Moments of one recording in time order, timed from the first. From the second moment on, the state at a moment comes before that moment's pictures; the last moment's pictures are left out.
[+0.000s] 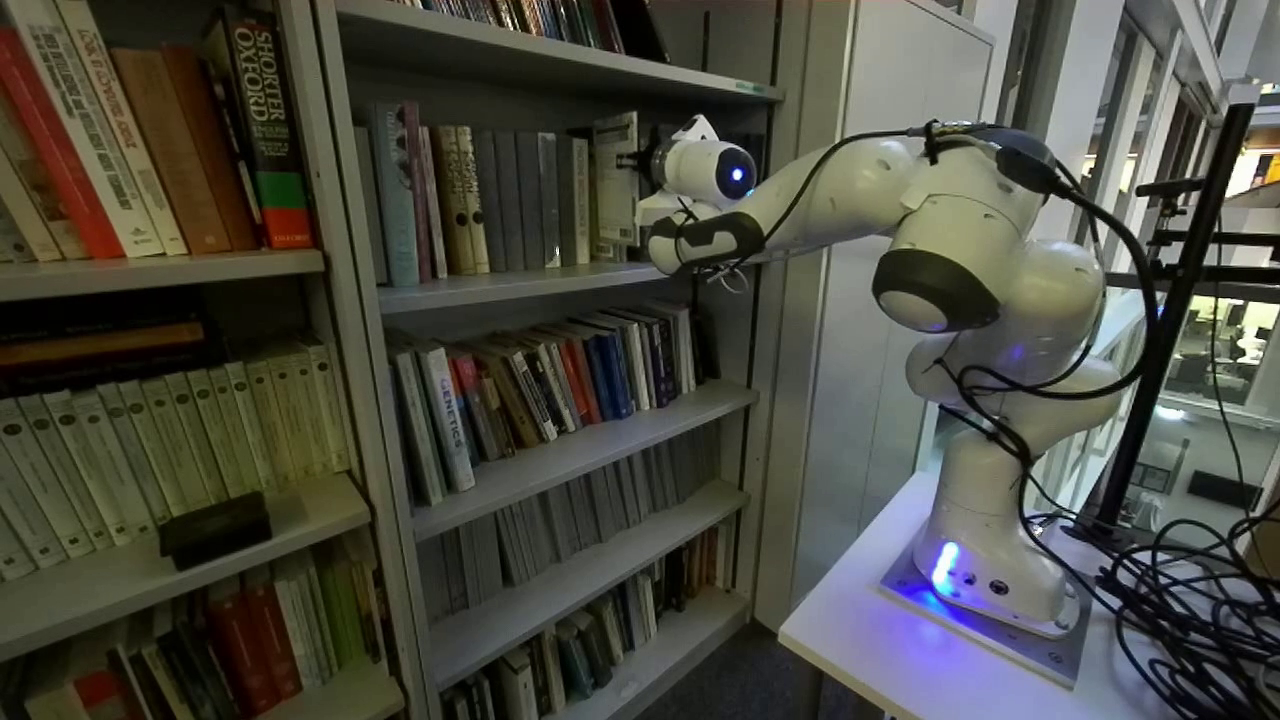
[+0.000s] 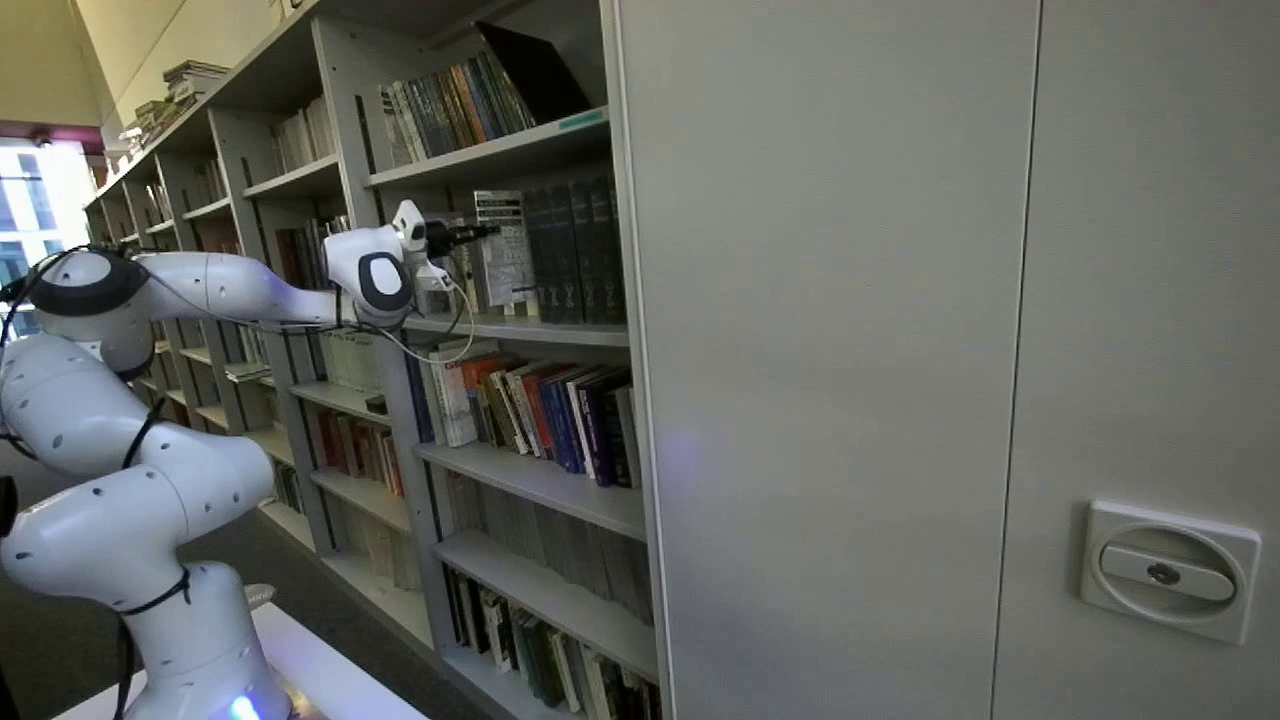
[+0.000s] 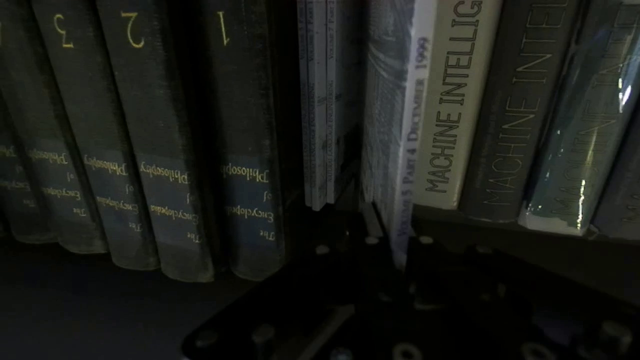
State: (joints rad) arm -1.37 -0.88 1.29 -2.15 0.41 3.45 0.43
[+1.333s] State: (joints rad) arm -1.64 -0.88 1.45 -1.96 0.43 3.45 0.47
